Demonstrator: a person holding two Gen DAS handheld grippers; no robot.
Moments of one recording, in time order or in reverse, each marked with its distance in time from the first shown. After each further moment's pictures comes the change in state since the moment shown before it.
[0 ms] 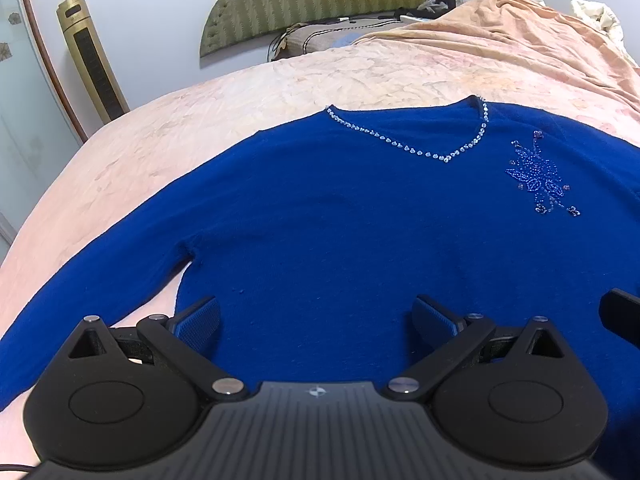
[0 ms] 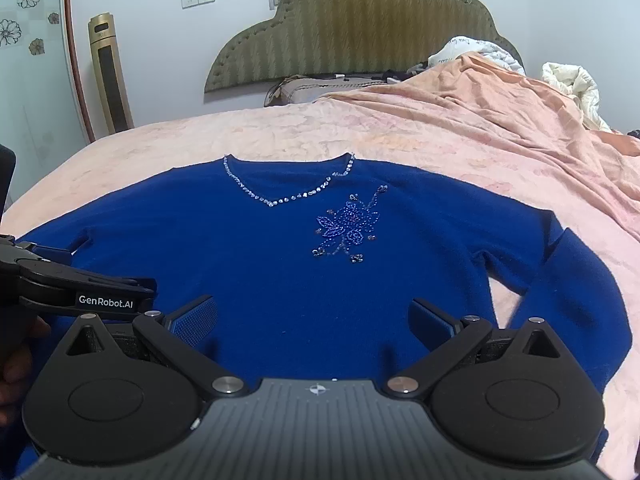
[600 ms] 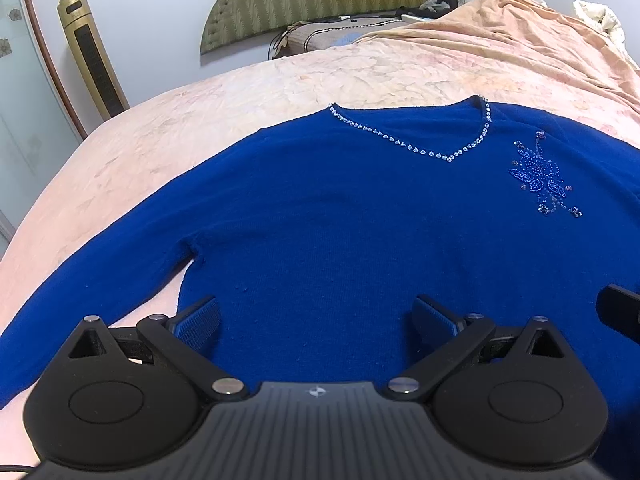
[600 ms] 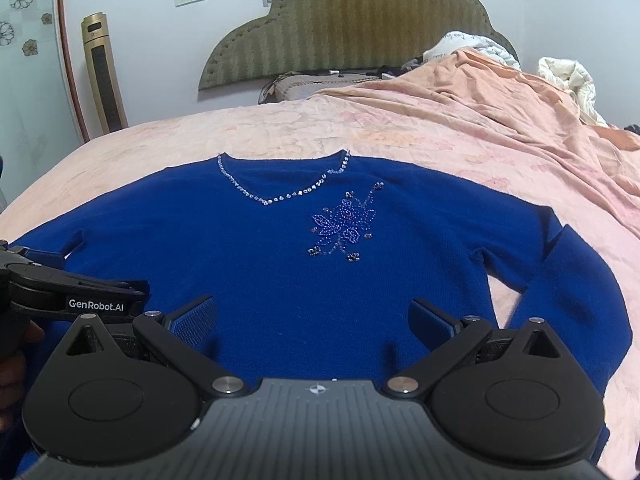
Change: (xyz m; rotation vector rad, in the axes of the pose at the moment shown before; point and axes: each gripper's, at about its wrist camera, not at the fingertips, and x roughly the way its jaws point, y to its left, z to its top) left arm 0.002 0.004 0.000 -0.008 0.004 -0.003; right arm 0.004 0.000 0.003 0.009 0.010 -0.011
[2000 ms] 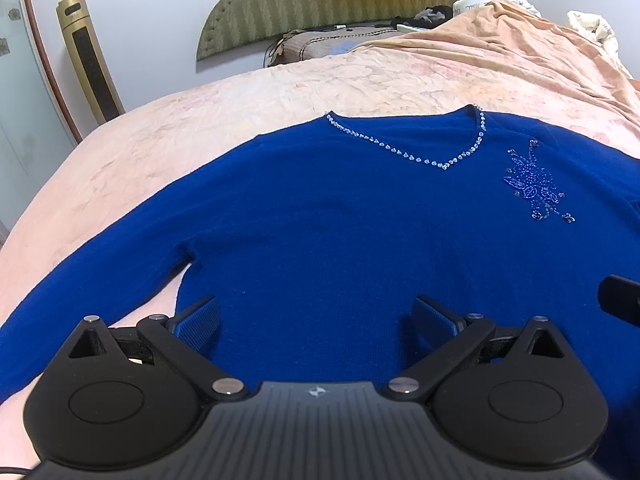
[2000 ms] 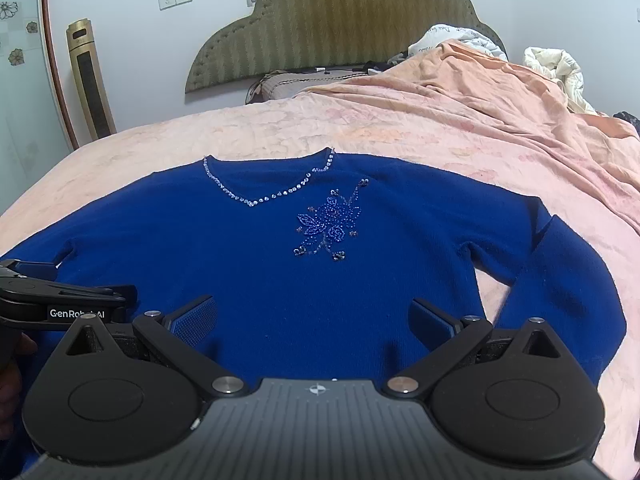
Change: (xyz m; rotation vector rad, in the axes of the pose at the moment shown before) left arm -0.006 0.009 -0.002 -0.010 -0.028 -0.030; right arm 0.000 -0.010 0.000 0.046 0.009 -0.028
